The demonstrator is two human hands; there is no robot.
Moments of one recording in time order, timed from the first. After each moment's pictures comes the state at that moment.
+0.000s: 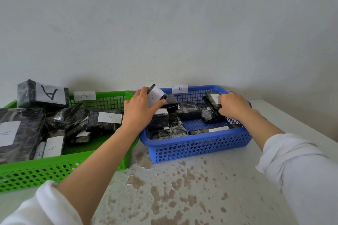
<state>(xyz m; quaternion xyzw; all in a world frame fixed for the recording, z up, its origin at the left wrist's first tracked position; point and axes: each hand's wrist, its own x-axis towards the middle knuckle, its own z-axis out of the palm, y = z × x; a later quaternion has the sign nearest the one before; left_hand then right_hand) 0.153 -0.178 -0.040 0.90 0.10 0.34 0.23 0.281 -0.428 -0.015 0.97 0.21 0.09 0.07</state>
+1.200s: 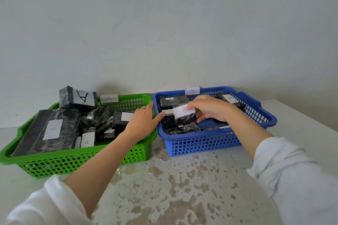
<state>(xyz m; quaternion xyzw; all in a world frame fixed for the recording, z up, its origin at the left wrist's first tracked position) 0.105 -0.153 -0.041 0.97 0.13 0.14 0.18 0.207 -0.350 0.006 0.83 0.22 -0.25 -0.45</state>
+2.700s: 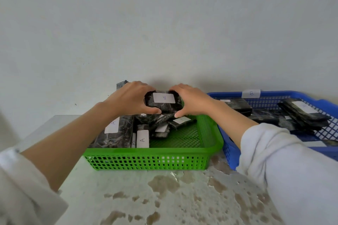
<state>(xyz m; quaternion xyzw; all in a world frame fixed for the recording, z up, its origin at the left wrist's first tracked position) 0.036 0.013 0.024 0.97 -0.01 0.22 -0.06 0.181 -0.147 0.003 0.83 0.55 0.09 -0.09</state>
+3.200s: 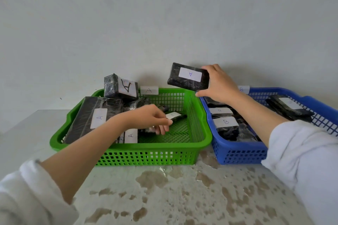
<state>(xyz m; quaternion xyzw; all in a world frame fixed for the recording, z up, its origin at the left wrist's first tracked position) 0.063 -0.031 -0.030 0.95 0.01 -0.08 0.31 0.222 -0.218 0.017 0.88 0.39 0.18 -0.21</state>
